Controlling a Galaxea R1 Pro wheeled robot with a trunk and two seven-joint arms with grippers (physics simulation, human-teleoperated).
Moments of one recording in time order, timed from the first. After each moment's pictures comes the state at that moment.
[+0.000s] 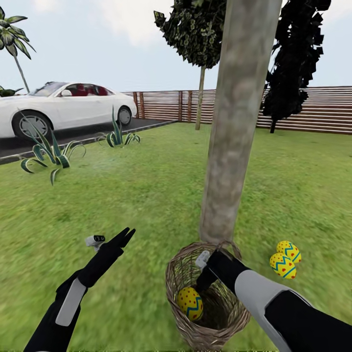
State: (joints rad) left arm -0.39 0.02 0.20 -1.10 0.83 0.51 -1.14; right arm -0.93 0.12 0.56 -0.18 0.25 0.53 0.45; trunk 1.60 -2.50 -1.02
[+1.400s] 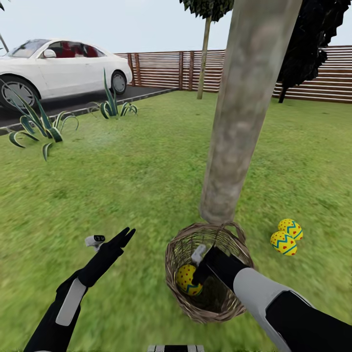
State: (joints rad) left arm -0.39 0.02 0.20 -1.10 0.83 0.51 -1.14; right arm -0.93 0.12 0.59 -0.26 0.25 0.53 0.44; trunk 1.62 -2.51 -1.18
